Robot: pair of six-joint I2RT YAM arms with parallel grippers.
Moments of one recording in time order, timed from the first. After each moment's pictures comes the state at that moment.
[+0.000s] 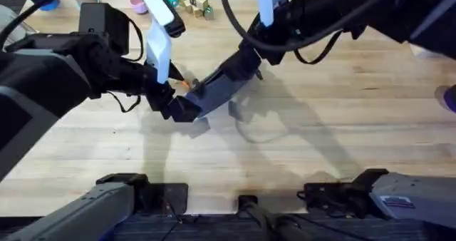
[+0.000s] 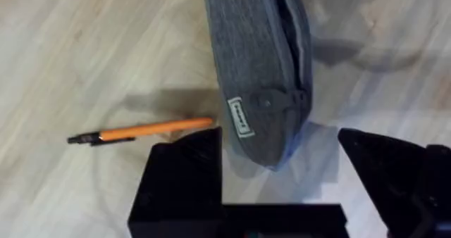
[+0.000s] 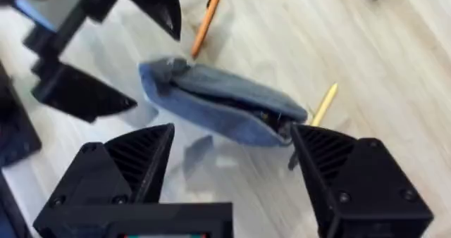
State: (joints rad) left arm 0.01 1.22 0.78 -0.78 0.59 0.89; right arm 0.59 1.45 1.31 -0.73 -0.29 -0.32
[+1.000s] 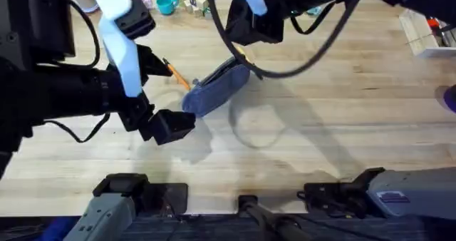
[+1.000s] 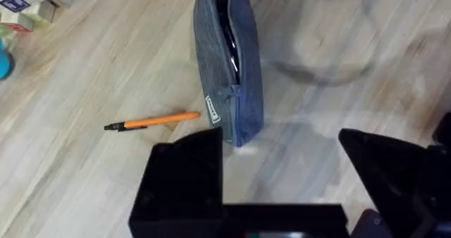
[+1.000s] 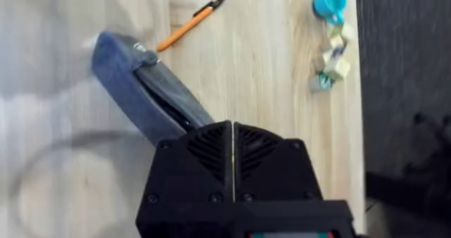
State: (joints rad) left arm 0.01 0.85 0.93 -1.14 0.58 0.87; right arm 0.60 1.56 1.51 -0.79 -0.29 -0.93
